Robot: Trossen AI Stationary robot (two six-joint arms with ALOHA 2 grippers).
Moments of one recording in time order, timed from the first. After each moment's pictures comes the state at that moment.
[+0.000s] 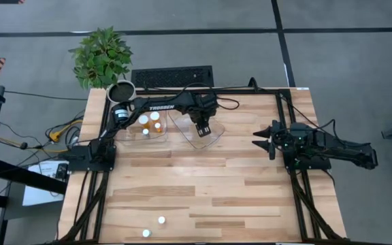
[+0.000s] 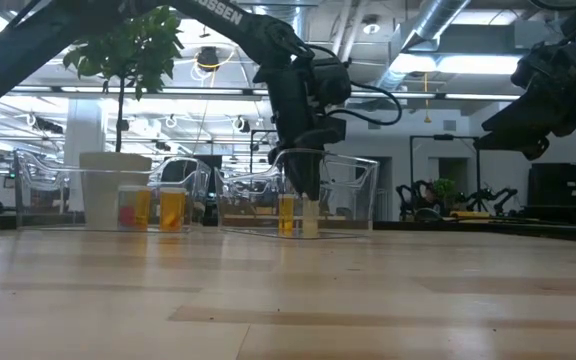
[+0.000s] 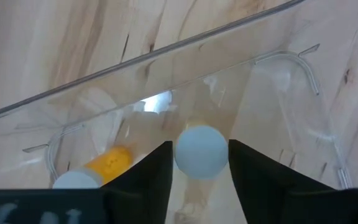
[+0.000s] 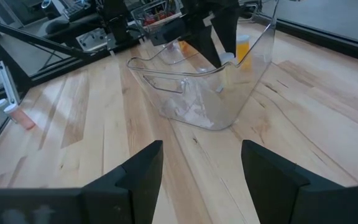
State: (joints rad) left arm 0.32 2.23 1.90 -0.93 -0.02 0.02; right arm -0.20 0.07 0.15 -0.38 0.00 0.31
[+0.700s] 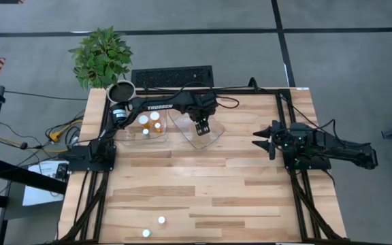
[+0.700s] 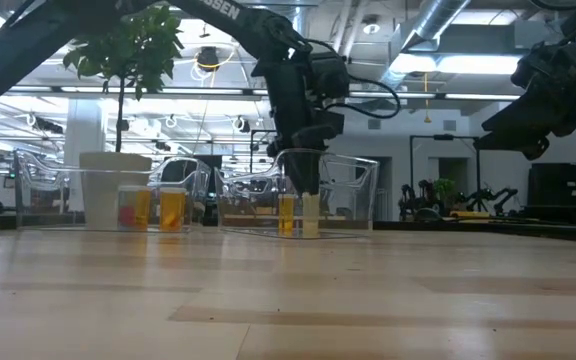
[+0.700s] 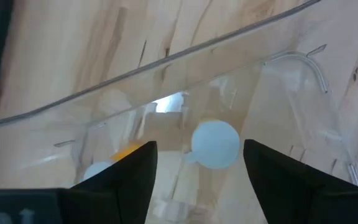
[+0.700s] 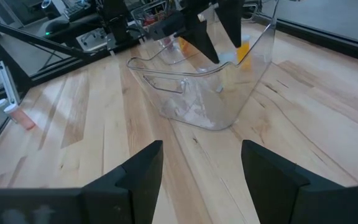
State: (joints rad) left arm 0.32 2.20 1.90 -0.94 -0.07 0.04; right arm -0.20 0.07 0.15 -0.38 0.00 0.31
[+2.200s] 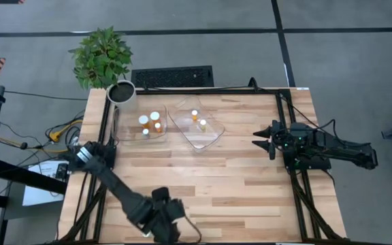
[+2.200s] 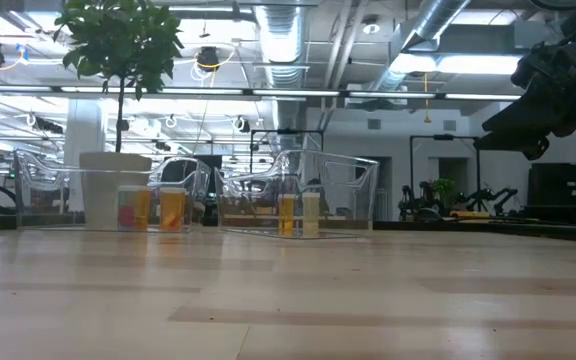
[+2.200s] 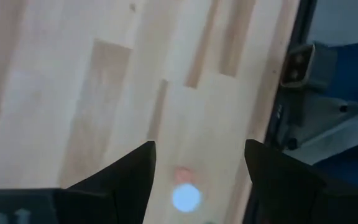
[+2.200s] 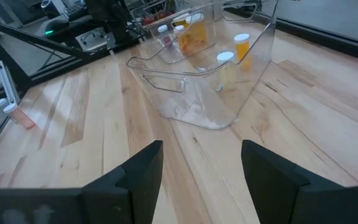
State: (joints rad) left arm -0.70 2.00 1.86 -1.16 -0.25 -0.96; right arm -0.20 0.07 0.15 -0.38 0.00 0.31
